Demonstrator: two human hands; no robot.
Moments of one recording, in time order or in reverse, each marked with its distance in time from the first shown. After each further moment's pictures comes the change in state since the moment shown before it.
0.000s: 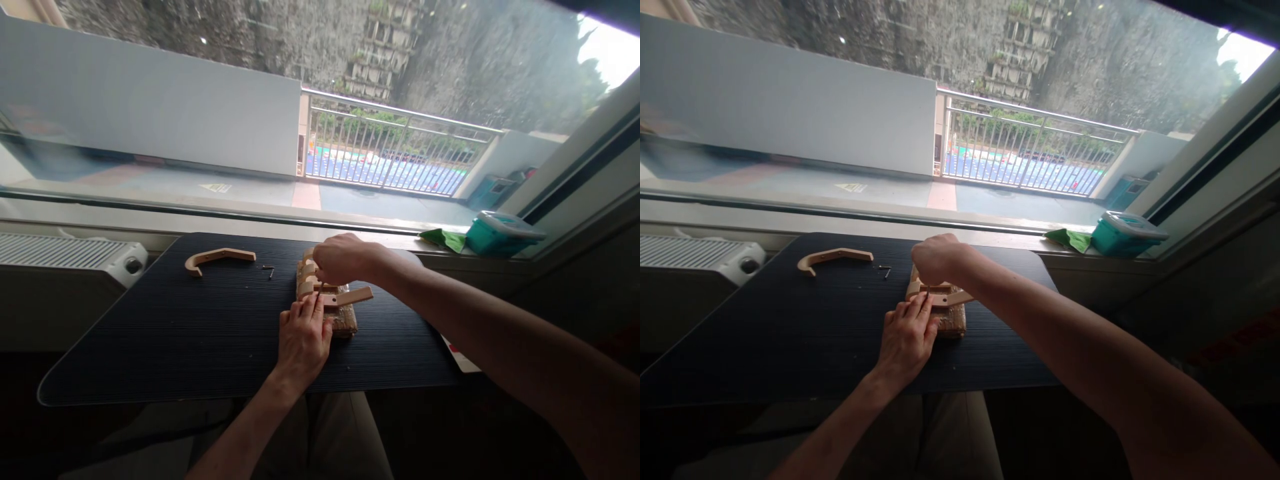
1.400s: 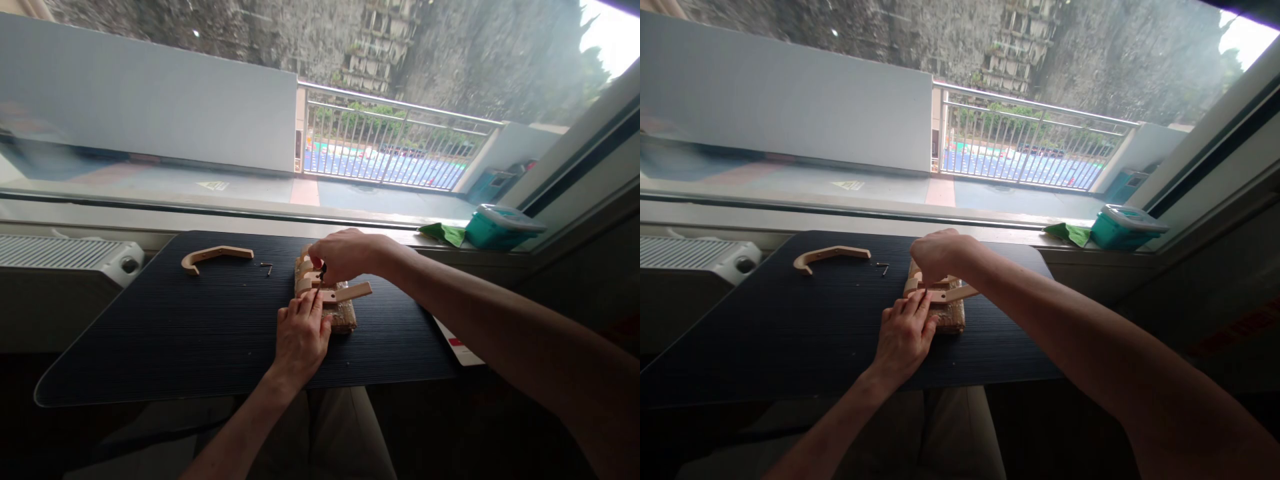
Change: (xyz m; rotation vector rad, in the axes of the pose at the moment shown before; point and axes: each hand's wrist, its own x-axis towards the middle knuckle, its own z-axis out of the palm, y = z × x) left_hand 0.000 0.000 -0.003 0.051 -0.034 0.011; right_hand -0.004 0.005 0.000 0.044 -0.063 -0.013
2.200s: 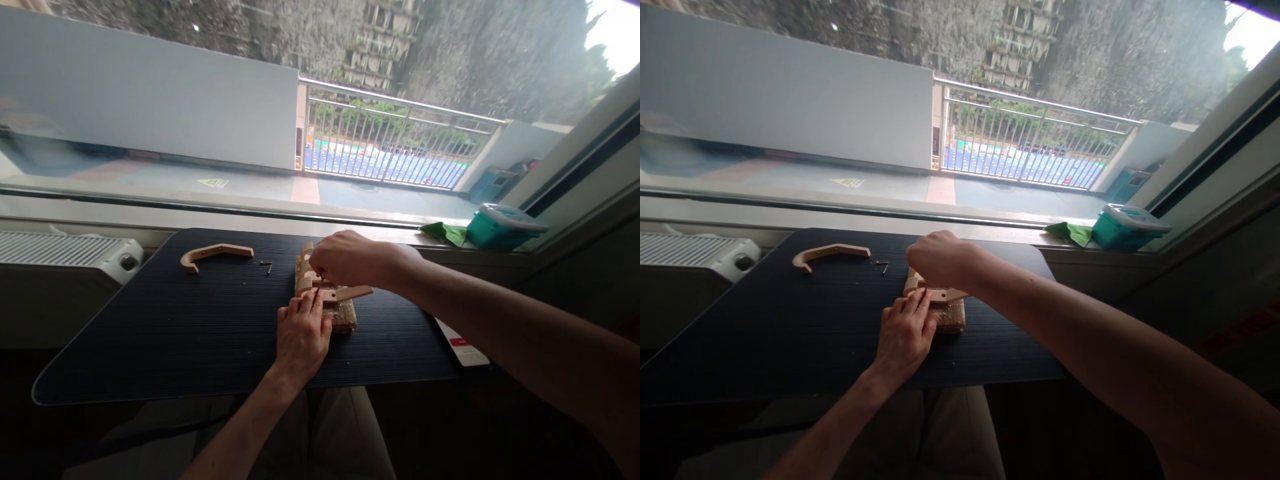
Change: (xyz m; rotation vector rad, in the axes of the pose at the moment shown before) left_hand 0.001 0.002 0.000 -0.026 -0.008 -0.025; right_hand -0.004 -0.003 0.006 -0.099 0.090 -0.136
